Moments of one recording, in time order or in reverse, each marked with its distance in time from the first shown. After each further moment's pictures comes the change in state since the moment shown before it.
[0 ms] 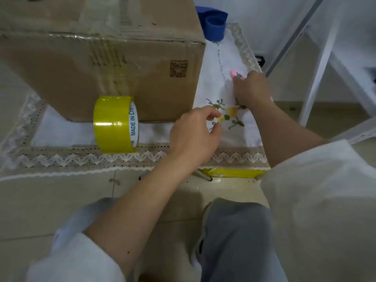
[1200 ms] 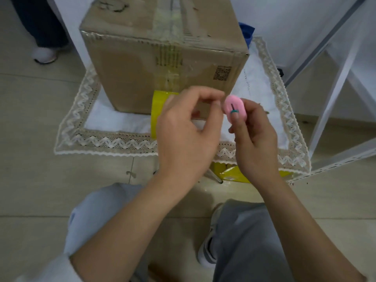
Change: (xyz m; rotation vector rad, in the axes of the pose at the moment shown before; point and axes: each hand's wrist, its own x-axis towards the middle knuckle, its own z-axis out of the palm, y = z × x) left_hand -0.069 0.011 -0.092 -0.296 0.567 0.150; right_hand -0.223 -0.032 -0.023 0.726 -0.010 -0.499
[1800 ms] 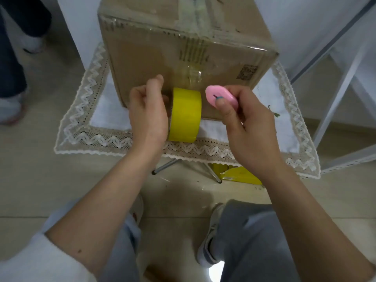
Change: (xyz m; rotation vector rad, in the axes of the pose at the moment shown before) left_hand 0.048 -0.074 -0.033 -0.372 0.144 -0.693; right_hand 0.022 -0.026 0.039 -0.168 -0.163 -0.106
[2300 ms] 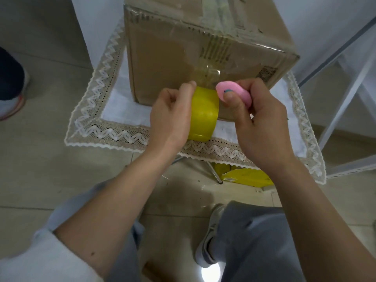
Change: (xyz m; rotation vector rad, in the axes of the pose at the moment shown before) left_hand -0.007 0.002 -0.005 0.120 -0.156 -0.046; right_hand 0.010 -0.017 0.006 -0.121 -0.006 -0.050
